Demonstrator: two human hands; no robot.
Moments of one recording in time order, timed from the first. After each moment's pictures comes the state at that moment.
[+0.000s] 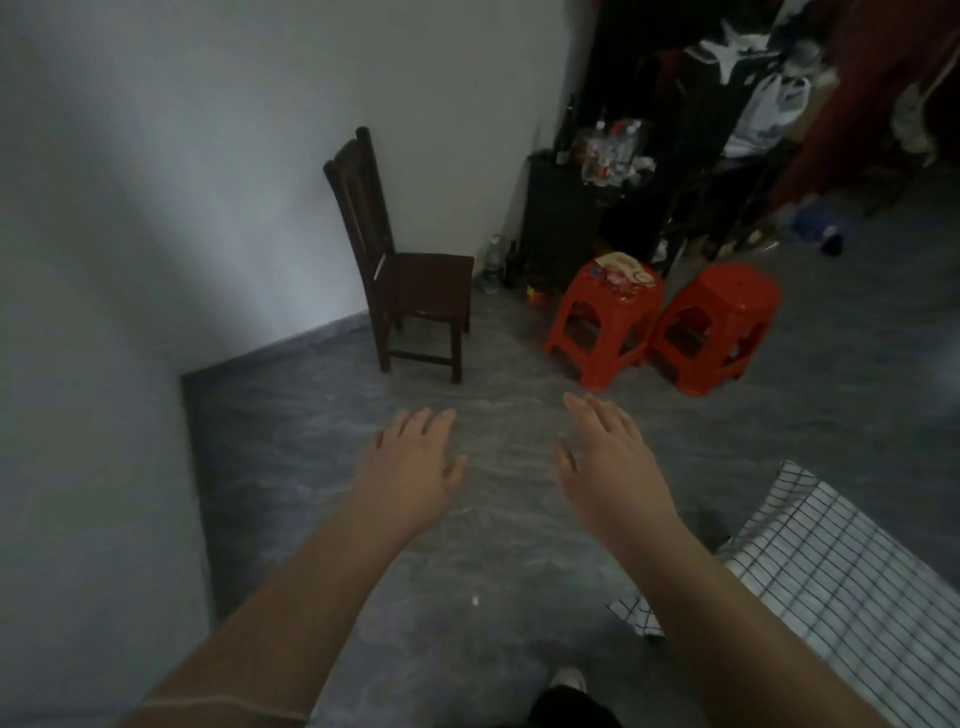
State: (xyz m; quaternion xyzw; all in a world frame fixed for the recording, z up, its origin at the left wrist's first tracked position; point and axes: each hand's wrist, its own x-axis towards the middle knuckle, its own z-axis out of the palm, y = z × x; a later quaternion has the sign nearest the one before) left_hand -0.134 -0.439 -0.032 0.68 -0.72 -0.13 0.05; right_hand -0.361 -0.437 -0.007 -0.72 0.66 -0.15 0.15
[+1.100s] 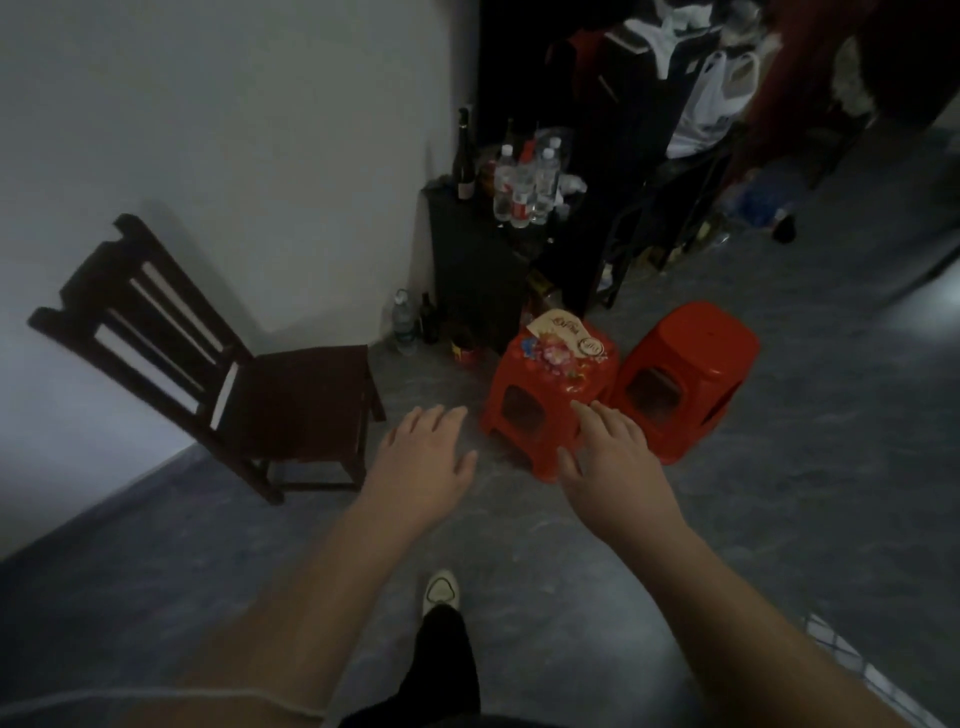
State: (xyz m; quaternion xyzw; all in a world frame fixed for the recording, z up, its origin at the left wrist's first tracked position) left_hand -0.319 -1.072 -0.060 0.61 -0.78 -0.16 0.04; right_hand -0.537 -1.031 -0.054 -0.64 0.74 -0.12 0.16
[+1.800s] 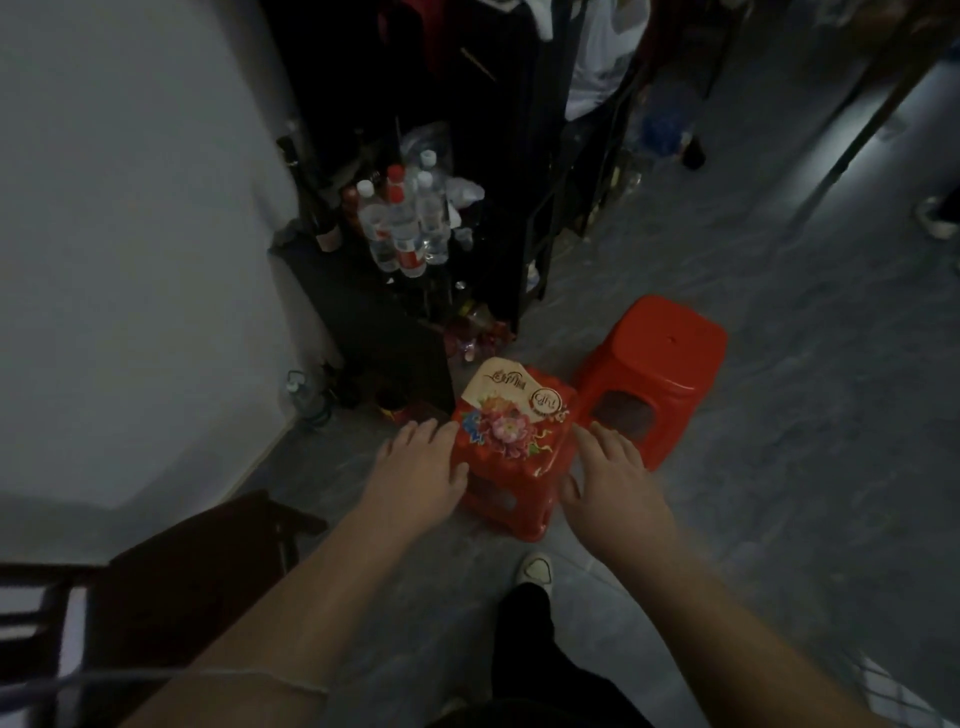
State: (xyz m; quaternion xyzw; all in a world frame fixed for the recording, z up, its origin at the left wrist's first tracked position) left_hand -0.464 -1.477 -0.124 0.49 -0.85 -0.18 -0.09; right_hand -0.659 -1.354 -0.122 -0.51 0.83 -0.10 0.18
